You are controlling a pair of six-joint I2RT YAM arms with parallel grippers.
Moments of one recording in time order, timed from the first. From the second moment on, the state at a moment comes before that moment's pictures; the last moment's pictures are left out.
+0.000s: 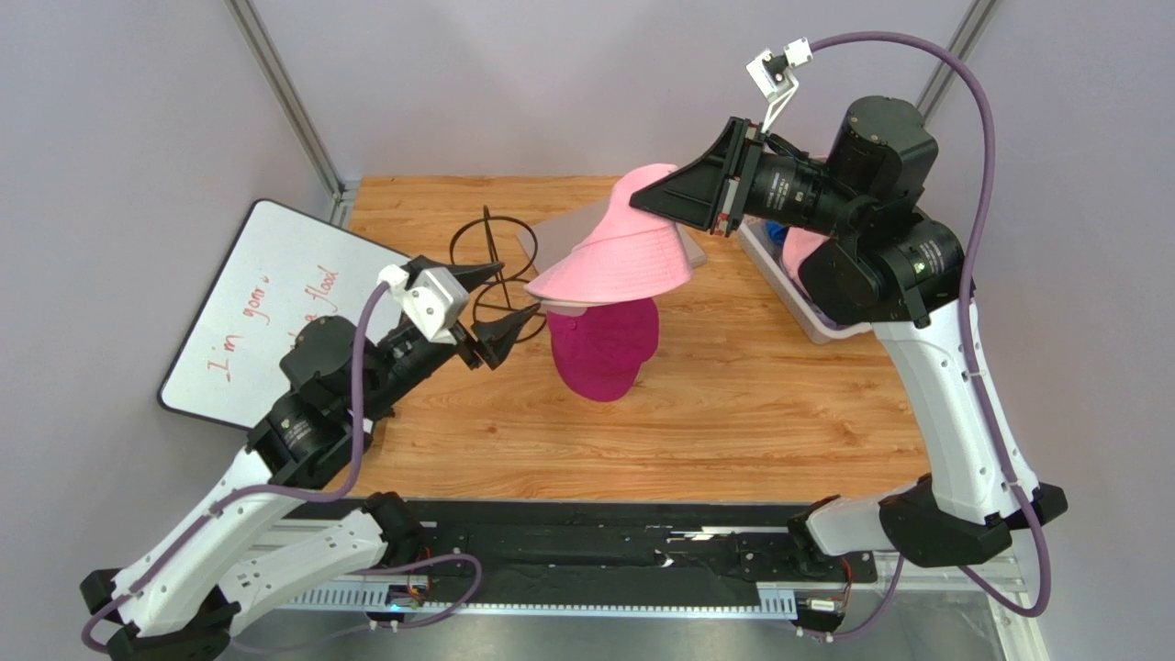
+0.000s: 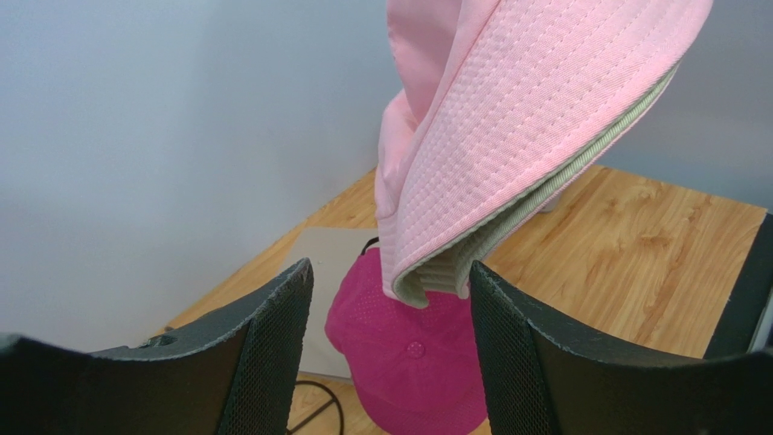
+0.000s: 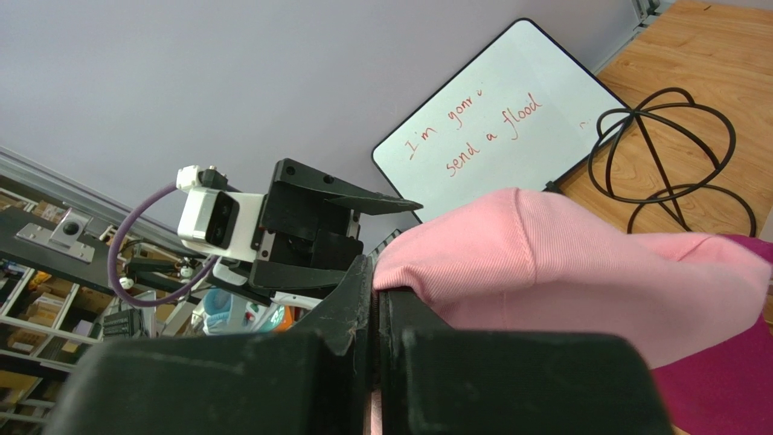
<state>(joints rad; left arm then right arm) -0.81 0.72 1.04 -0.16 0.04 0.19 0.48 1.37 1.98 -0.59 -0.71 0.72</state>
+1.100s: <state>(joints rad) -0.82 0.89 1.29 -0.20 0.01 0.13 0.48 1.48 2.13 -0.70 -0.57 0.60</state>
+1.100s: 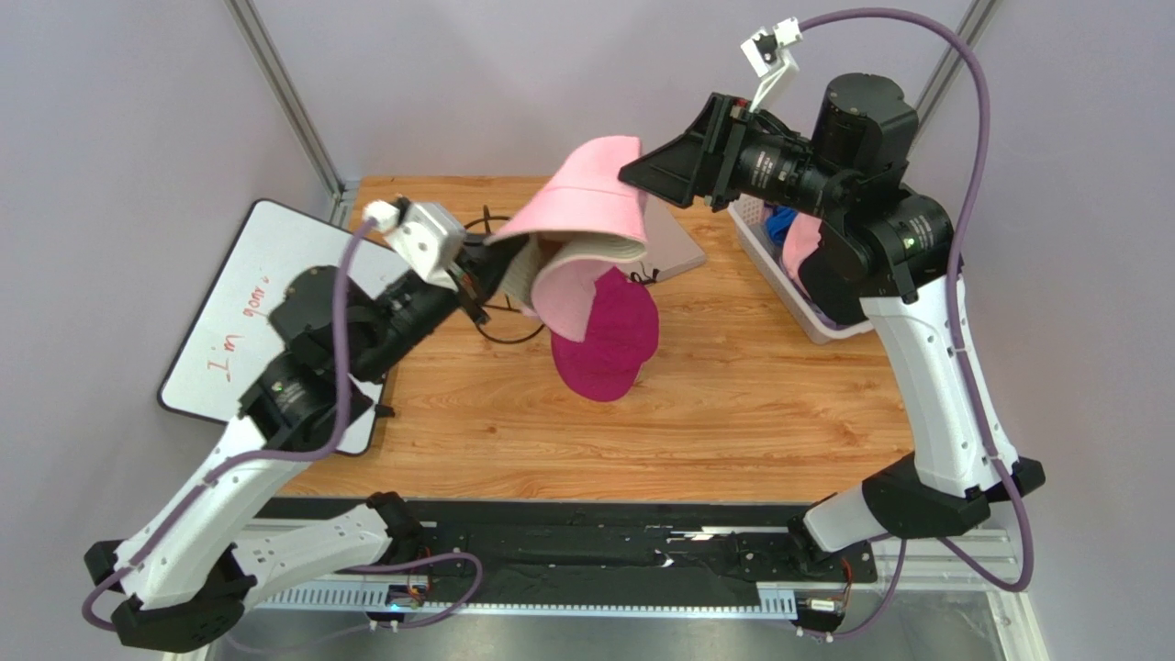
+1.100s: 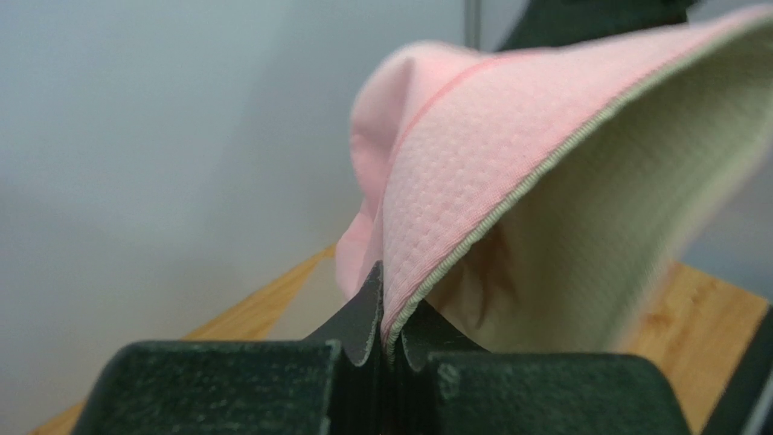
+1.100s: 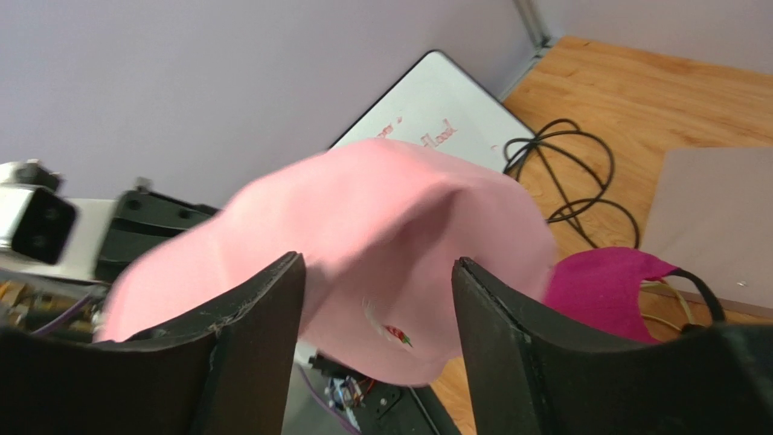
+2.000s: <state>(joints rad) -0.73 0.95 1.50 -0.64 -0.24 0.23 0.69 1.37 1.67 -0.47 -0.43 0.31</state>
